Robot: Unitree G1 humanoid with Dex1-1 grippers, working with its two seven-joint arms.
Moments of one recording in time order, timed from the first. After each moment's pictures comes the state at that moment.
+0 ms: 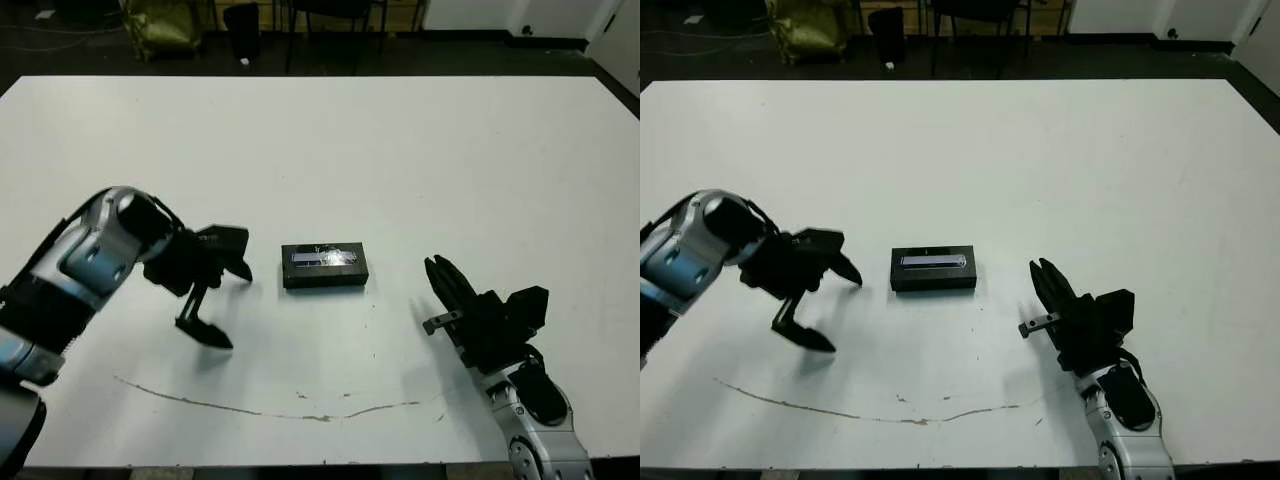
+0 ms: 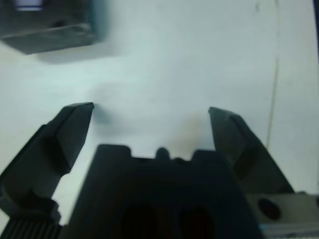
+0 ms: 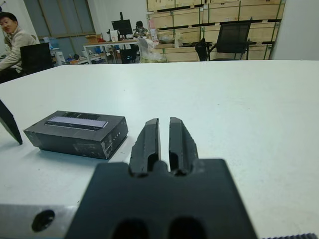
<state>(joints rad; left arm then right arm) -0.64 0.76 -0.47 0.17 0.05 0.29 -1.55 0.15 -0.22 0.01 -0.20 0.25 -0.01 0.34</state>
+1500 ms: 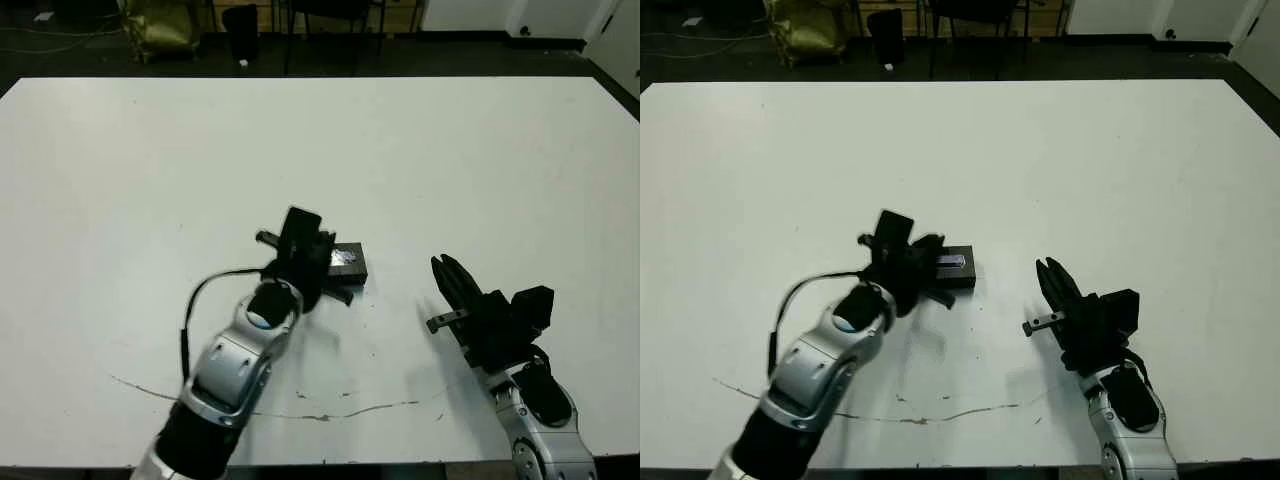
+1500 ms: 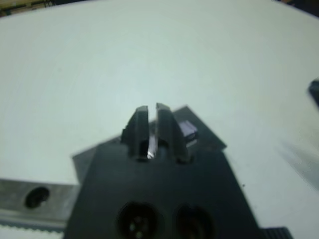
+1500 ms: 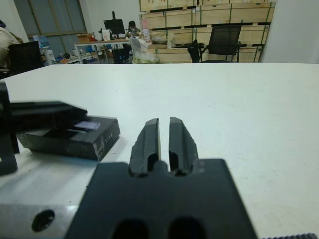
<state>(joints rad) -0.25 -0.02 -0.36 -0.16 -0.01 0.68 0.00 0.16 -0.22 0.00 -0.23 0.22 0.00 0.31</state>
